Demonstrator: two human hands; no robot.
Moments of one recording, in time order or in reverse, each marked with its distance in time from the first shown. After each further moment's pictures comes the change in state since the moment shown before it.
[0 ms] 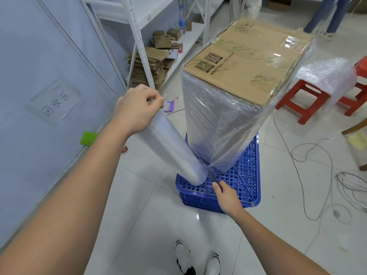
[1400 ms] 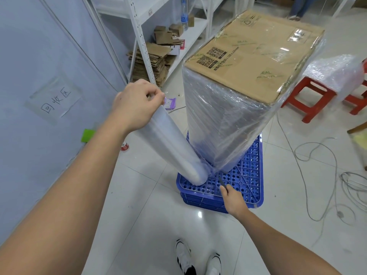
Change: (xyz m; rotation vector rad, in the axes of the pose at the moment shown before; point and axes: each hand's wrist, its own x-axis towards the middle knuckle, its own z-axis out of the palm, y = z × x) left_hand 0.005 0.000 0.003 -0.033 0.021 0.015; right_hand 0.031 0.044 0.008 -0.135 -0.044 0.106
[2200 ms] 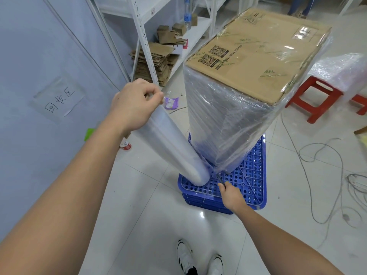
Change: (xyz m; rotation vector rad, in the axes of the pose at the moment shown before) left_hand -0.001 -0.003 -0.001 -0.003 0.018 0.002; right_hand 0.027 -0.009 0.005 -0.076 -0.020 -0.007
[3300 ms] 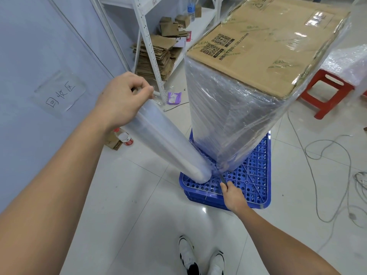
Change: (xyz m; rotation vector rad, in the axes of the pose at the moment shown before) left_hand -0.001 -0.017 -0.005 -0.046 0.039 -0.004; right_hand 0.011 0.013 0.016 0.015 0.015 0.027
